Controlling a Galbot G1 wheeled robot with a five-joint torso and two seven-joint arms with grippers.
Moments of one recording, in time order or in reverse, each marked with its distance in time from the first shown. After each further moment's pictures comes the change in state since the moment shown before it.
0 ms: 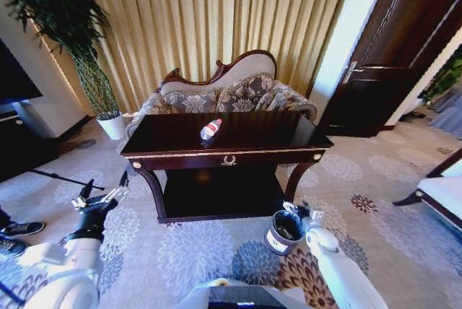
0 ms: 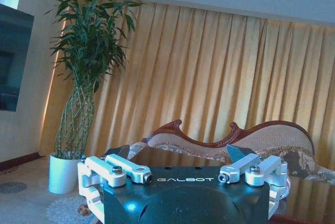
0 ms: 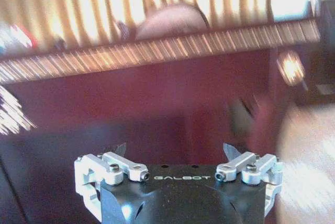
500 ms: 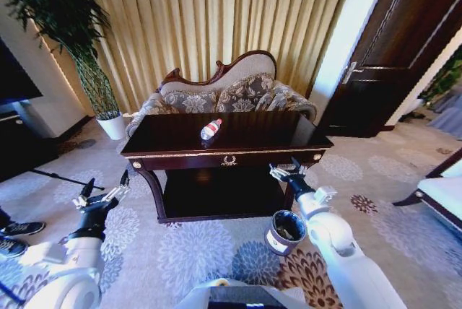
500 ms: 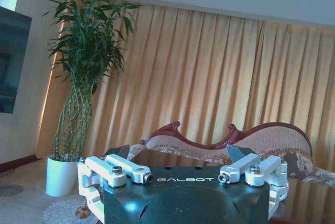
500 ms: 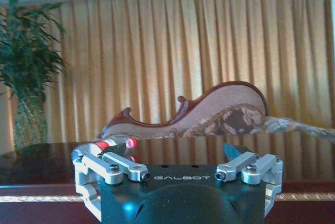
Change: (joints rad) left arm -0.007 0.006 -0.002 0.000 -0.002 0.000 0.003; right arm -0.095 -0.029 -0.015 0.602 -0.020 -0.163 0.080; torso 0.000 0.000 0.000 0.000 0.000
